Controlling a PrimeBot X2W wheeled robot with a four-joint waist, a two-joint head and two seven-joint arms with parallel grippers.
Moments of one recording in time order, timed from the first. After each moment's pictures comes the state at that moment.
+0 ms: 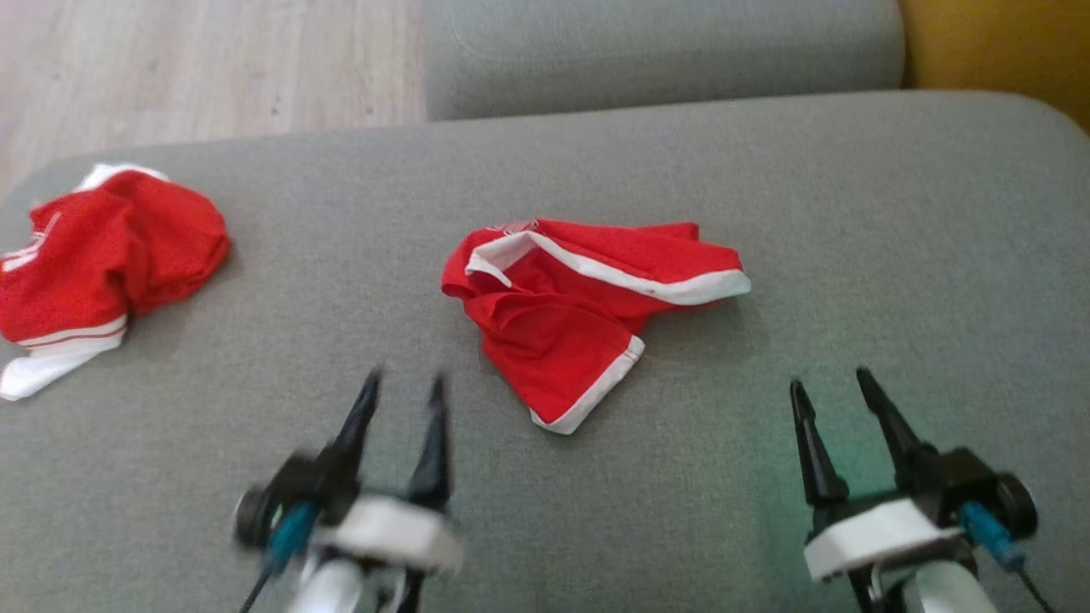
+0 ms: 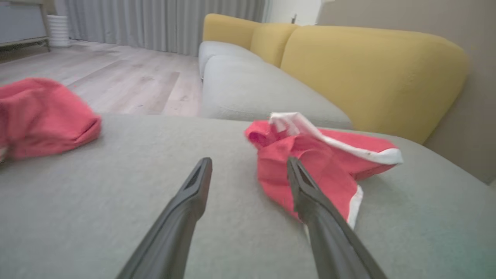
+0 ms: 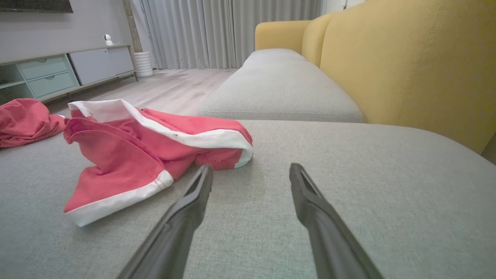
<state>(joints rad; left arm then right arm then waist) -0.09 0.15 -0.48 0.20 -0.45 0.14 -0.17 0.01 -0.05 0.07 0.28 0.03 0.13 -0.25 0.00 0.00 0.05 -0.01</state>
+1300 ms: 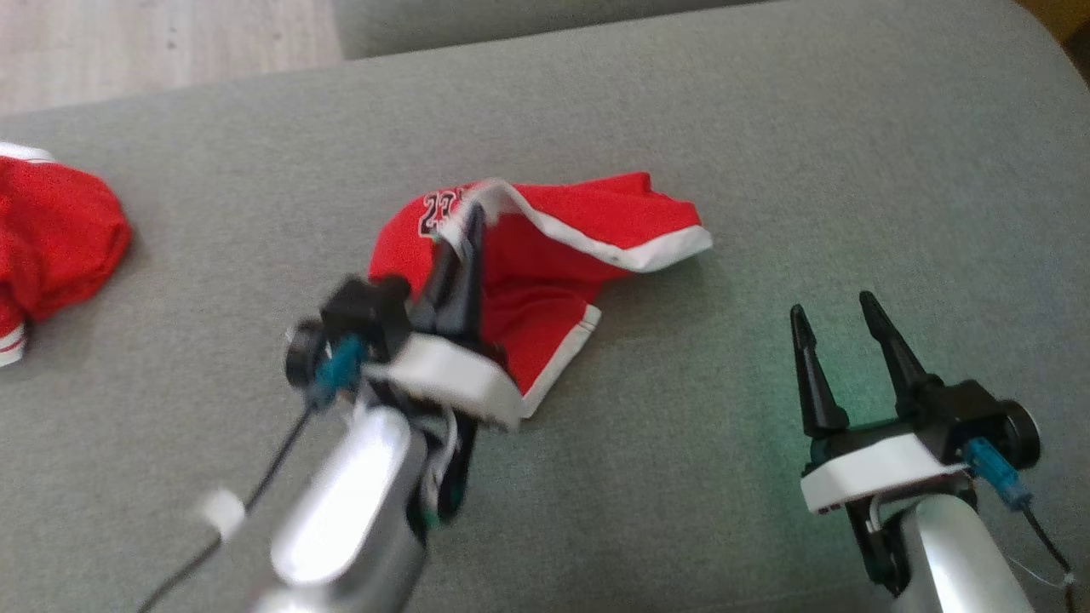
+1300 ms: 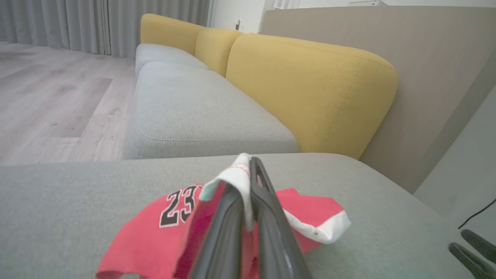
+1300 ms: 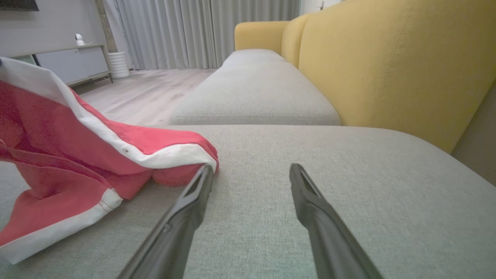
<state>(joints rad) -0.47 0.06 -0.54 0.30 -0.48 0.14 -0.07 -0.13 -0.05 0.07 0.28 0.03 0.13 -0.25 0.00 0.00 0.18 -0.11</state>
